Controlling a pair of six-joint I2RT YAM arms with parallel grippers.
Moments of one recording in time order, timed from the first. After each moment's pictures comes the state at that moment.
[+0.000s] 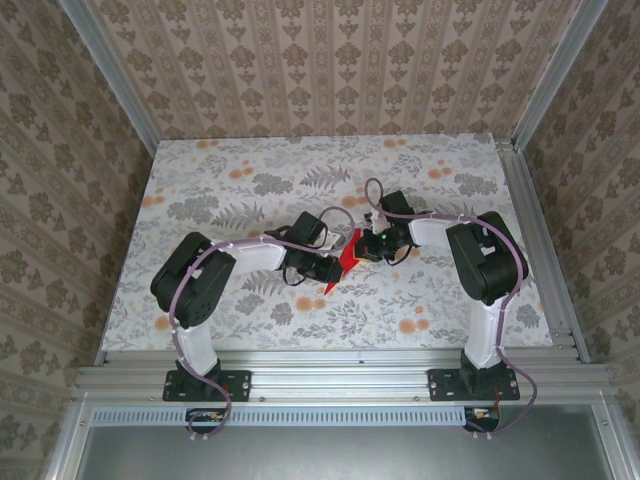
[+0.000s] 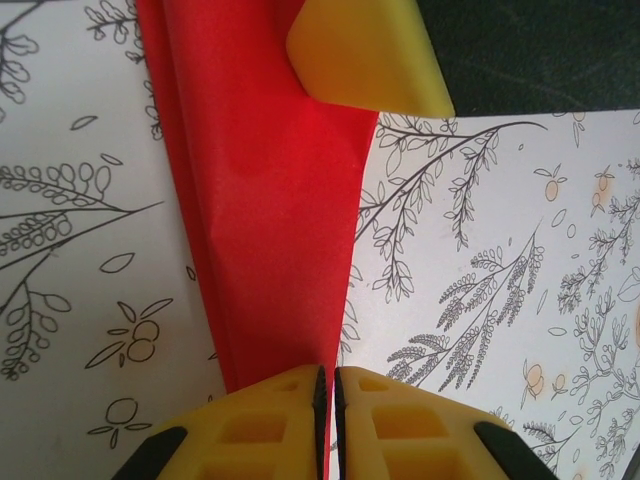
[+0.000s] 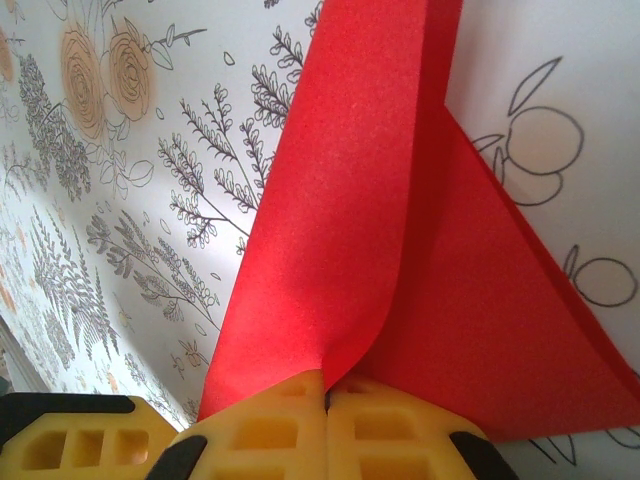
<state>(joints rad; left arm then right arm) -0.73 1.84 1.00 -0.24 0.48 -0.30 0.34 1.96 1.10 -0.28 -0.59 0.47</state>
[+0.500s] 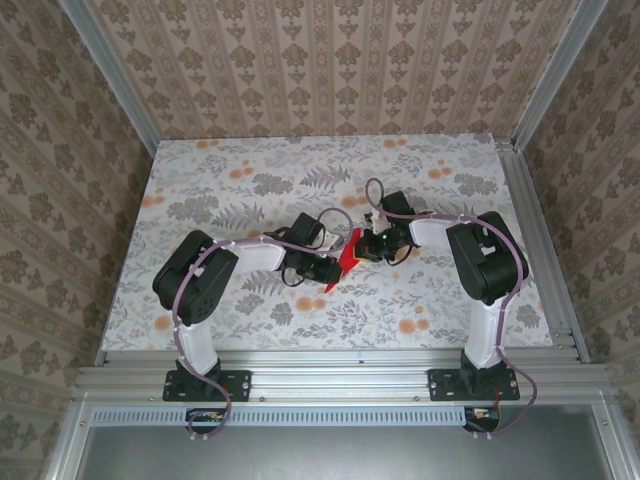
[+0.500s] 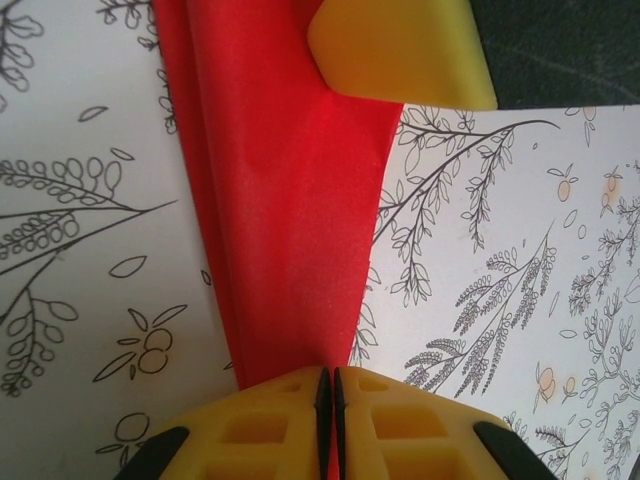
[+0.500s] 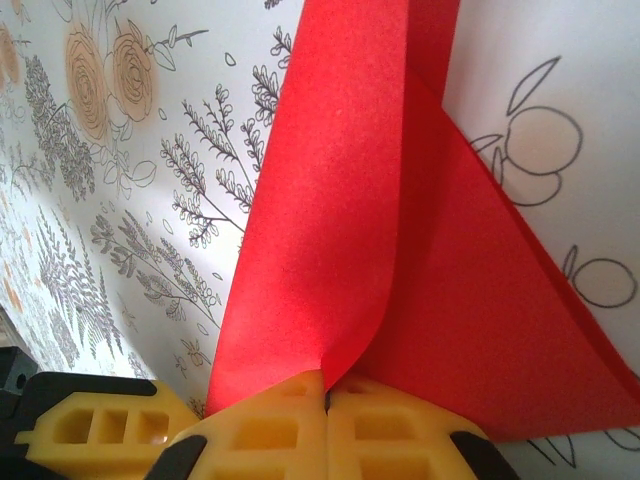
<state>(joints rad) -0.72 1.86 0.99 -0.20 0.51 -0.30 0.34 1.96 1.09 -0.27 -0.61 0.48</state>
